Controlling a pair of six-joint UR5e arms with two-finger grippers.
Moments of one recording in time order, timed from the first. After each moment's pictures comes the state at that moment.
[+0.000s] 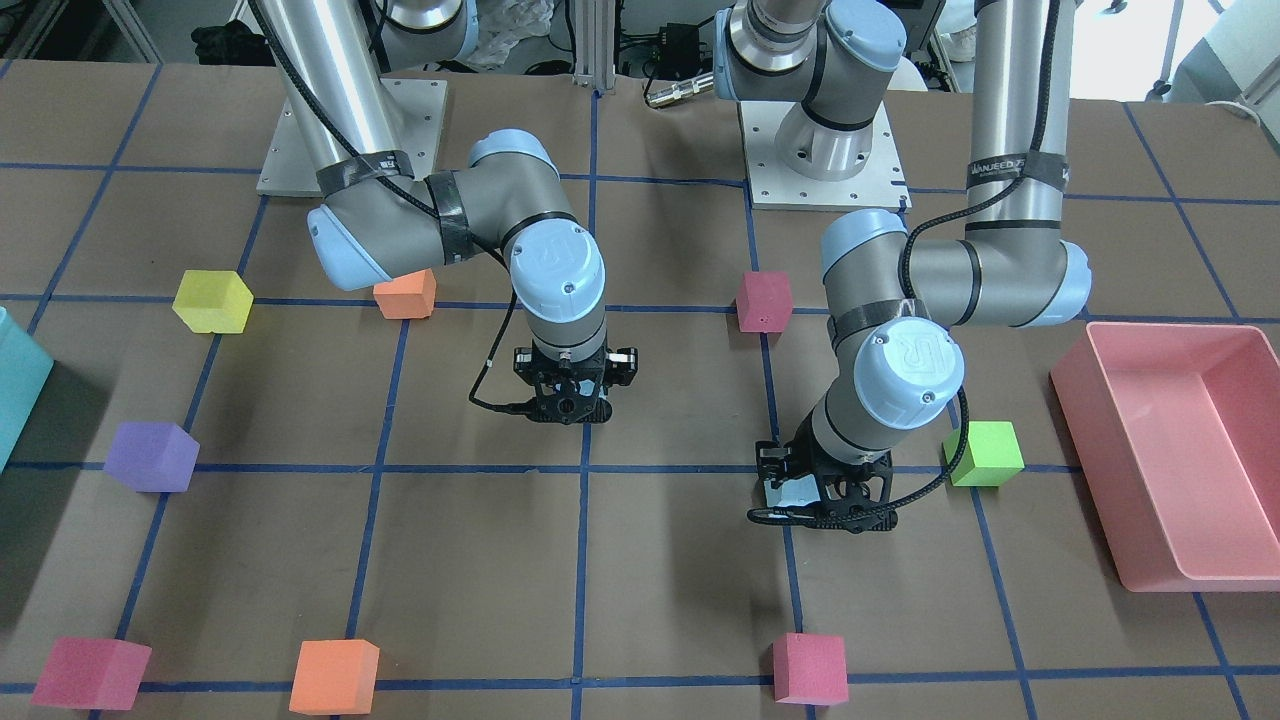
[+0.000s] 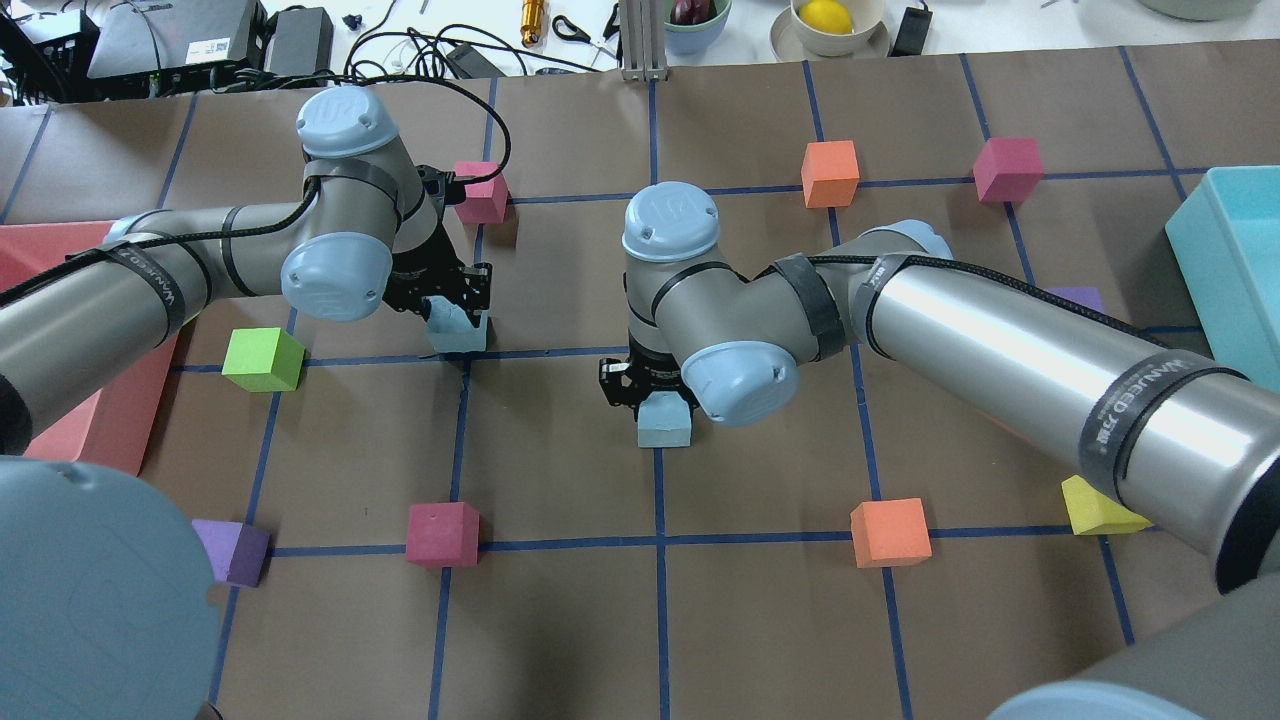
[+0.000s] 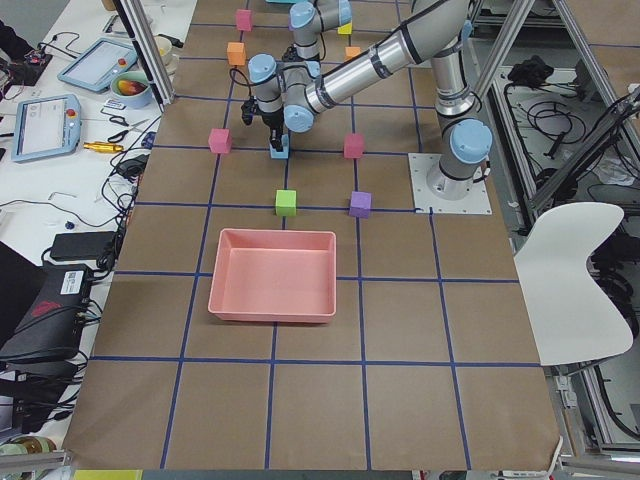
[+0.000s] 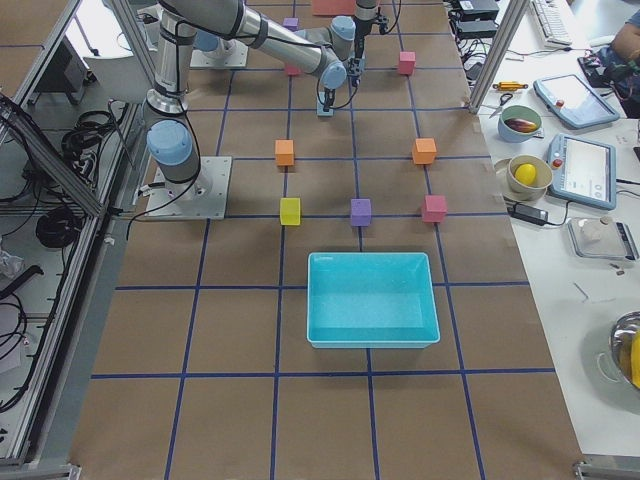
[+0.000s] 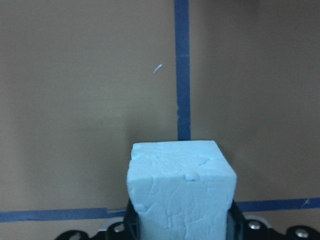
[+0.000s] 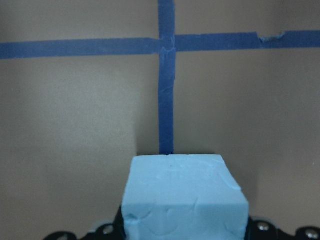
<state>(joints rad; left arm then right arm) -1.56 -2.02 -1.74 -1.02 1.57 0.04 1.97 -1.12 1.79 -2.13 -1.47 0.41</state>
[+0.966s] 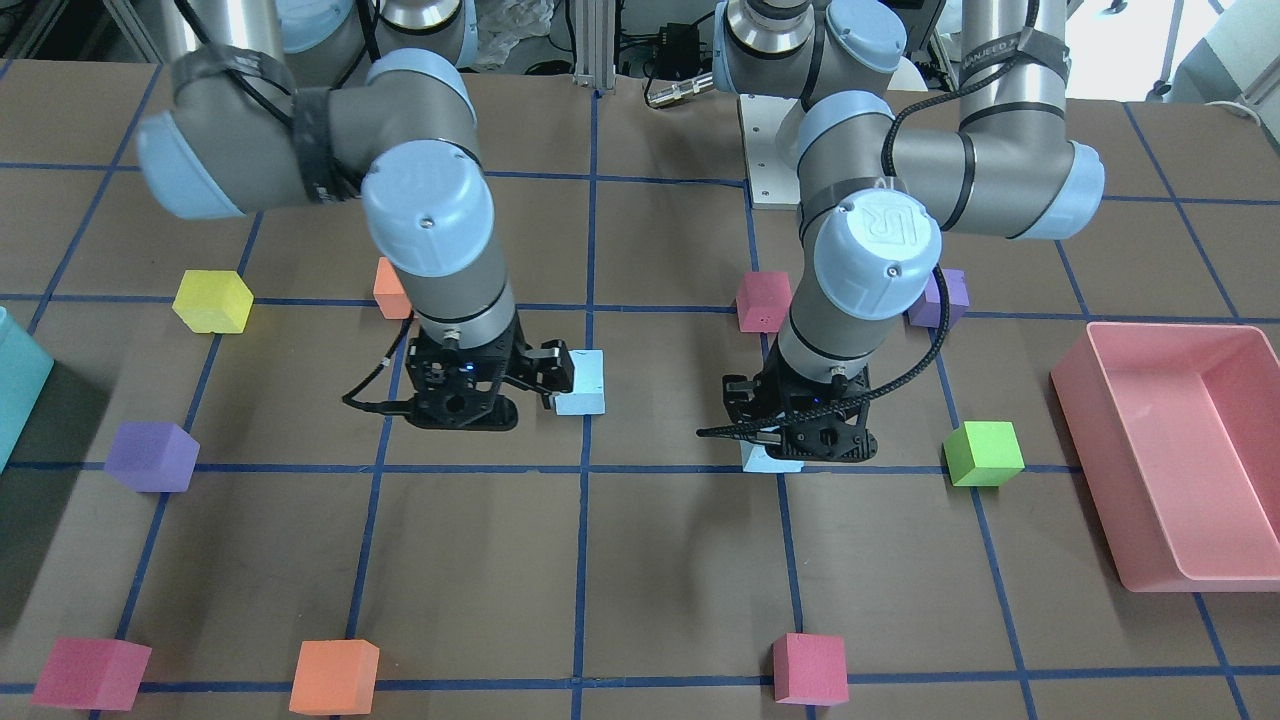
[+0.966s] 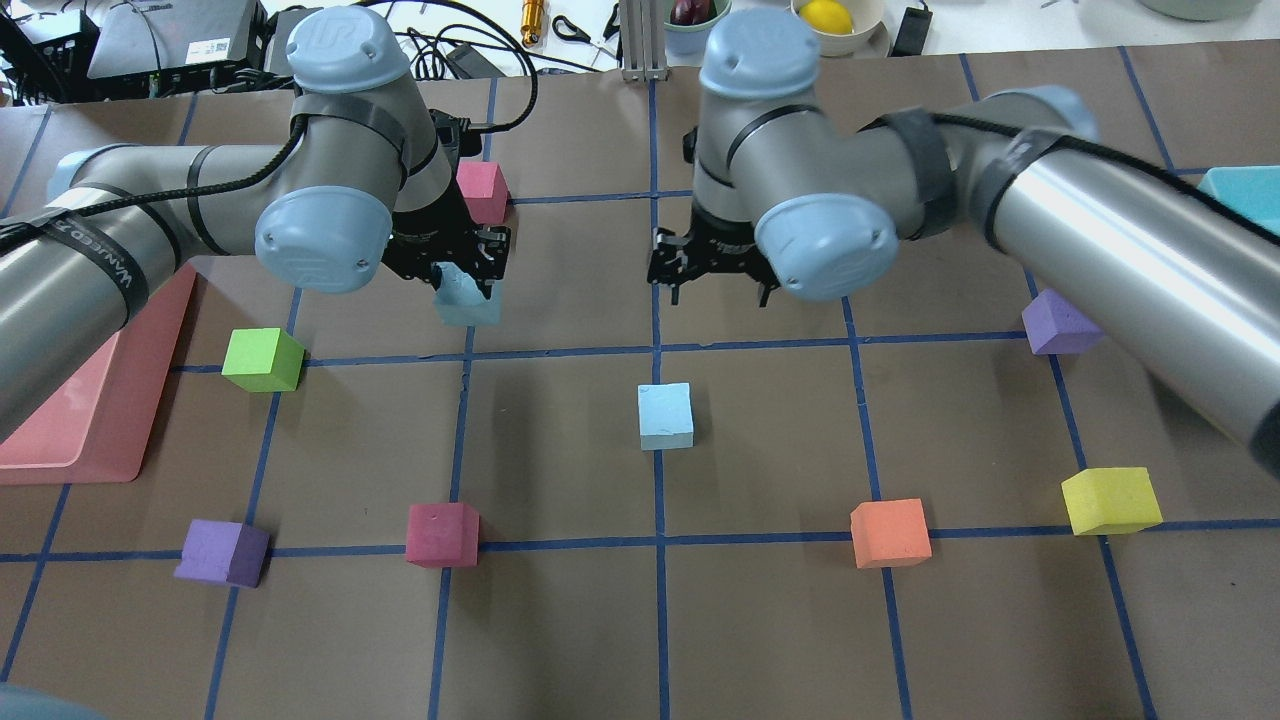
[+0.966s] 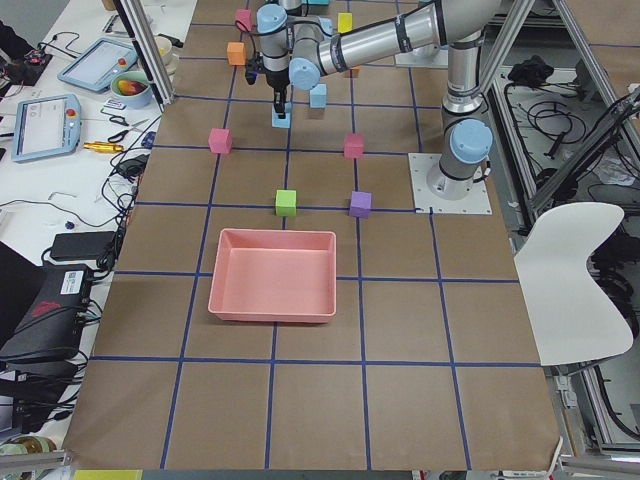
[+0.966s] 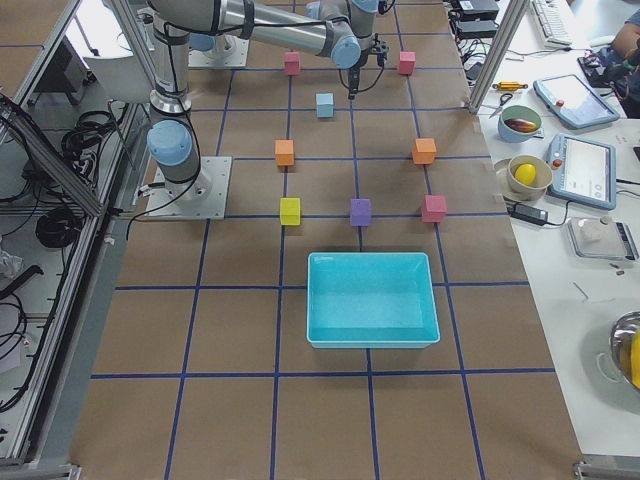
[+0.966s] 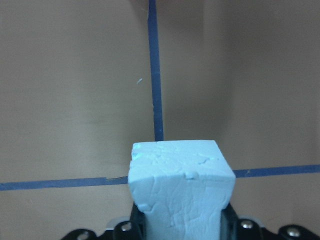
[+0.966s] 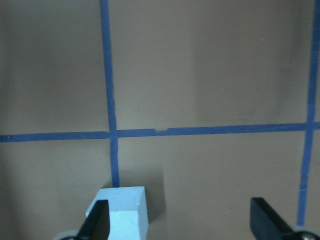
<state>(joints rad) -1.68 -1.85 -1.70 -1.18 1.58 -0.10 1.78 -1.28 1.62 -1.89 -1.51 0.23</state>
